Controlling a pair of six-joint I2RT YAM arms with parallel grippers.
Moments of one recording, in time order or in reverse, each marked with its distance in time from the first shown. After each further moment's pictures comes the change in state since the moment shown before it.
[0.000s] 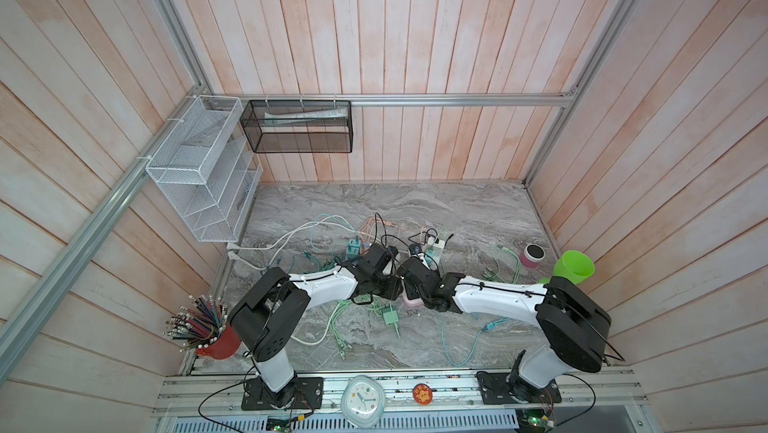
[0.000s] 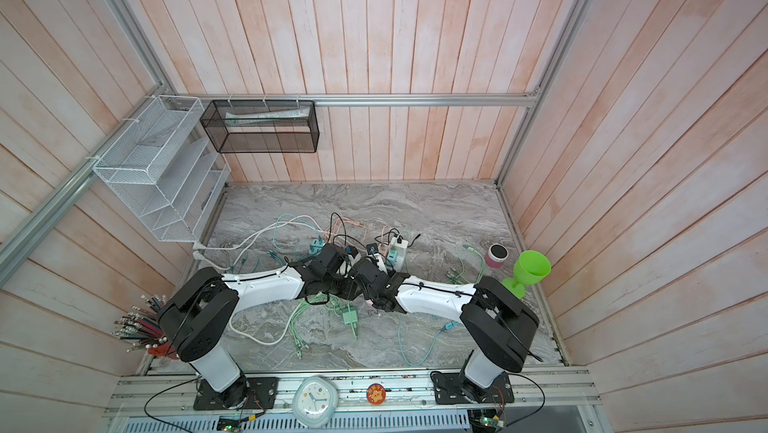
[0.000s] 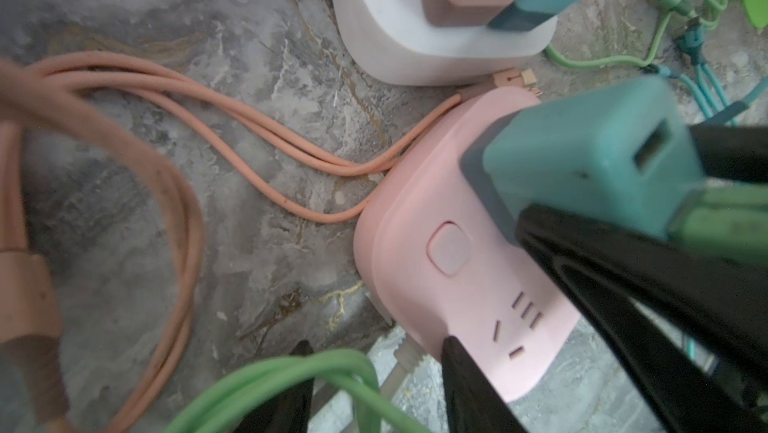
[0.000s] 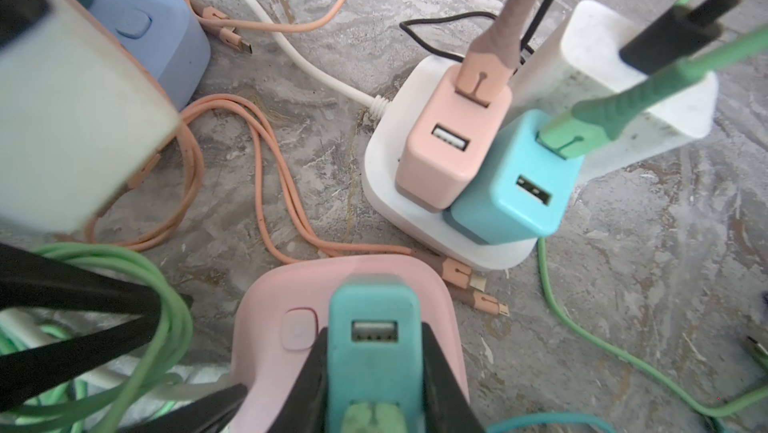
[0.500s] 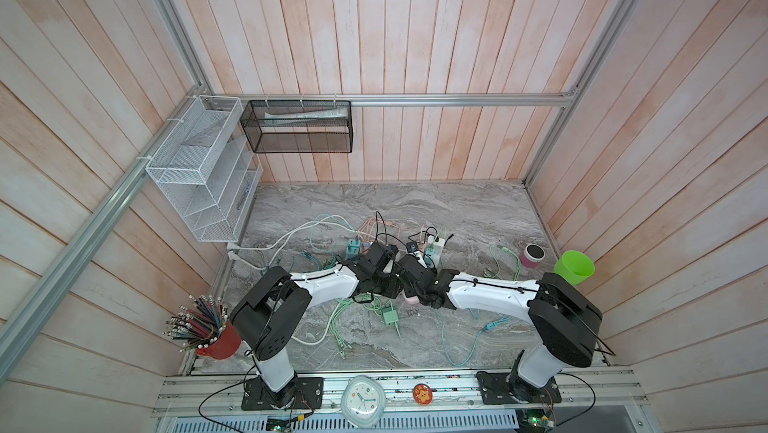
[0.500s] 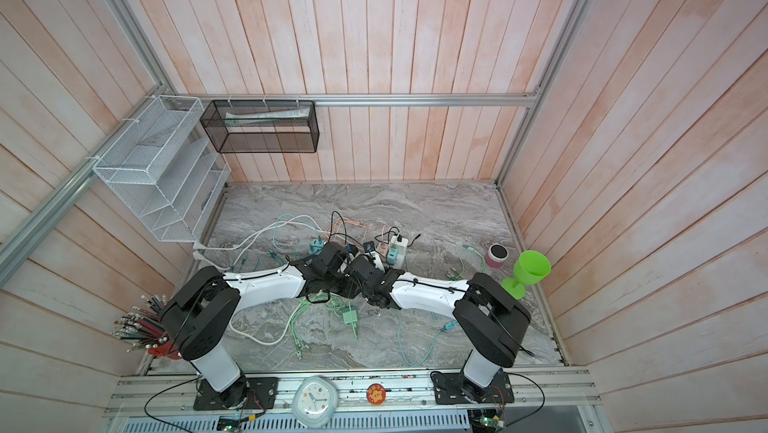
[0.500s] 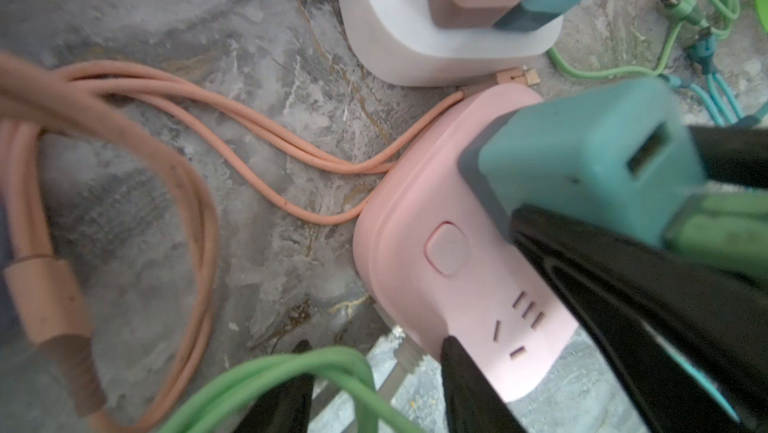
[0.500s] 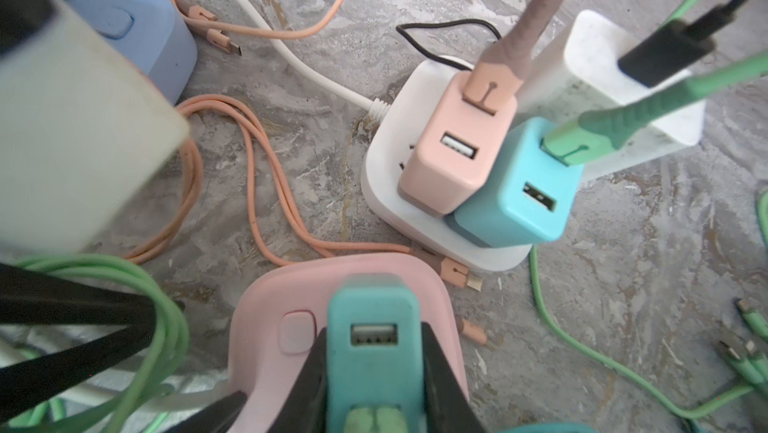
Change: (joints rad) left arm 0.000 0.017 0.023 -0.008 -0.018 0.000; right arm 0.003 0.067 0.079 -0.047 0.037 -0.018
